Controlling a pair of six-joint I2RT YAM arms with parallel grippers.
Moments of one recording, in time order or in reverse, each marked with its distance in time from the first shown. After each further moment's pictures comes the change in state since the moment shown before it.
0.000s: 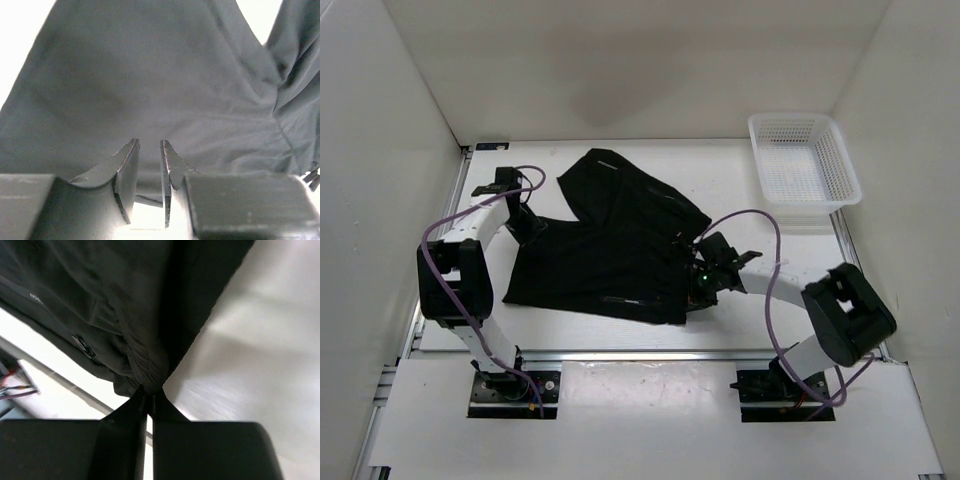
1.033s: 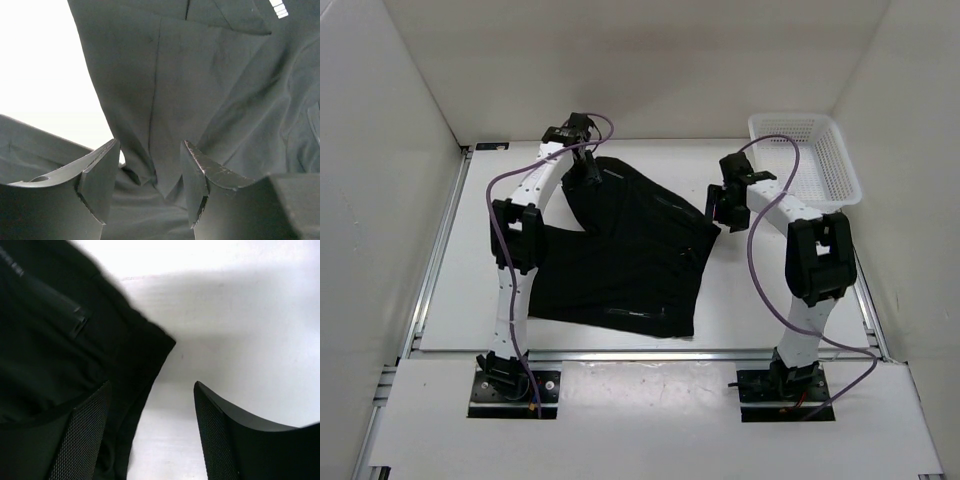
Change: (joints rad) left arm -0.293 0.639 1.038 -0.318 -0.232 0.086; right arm -0.318 0.348 0.709 -0.361 0.436 -0.269
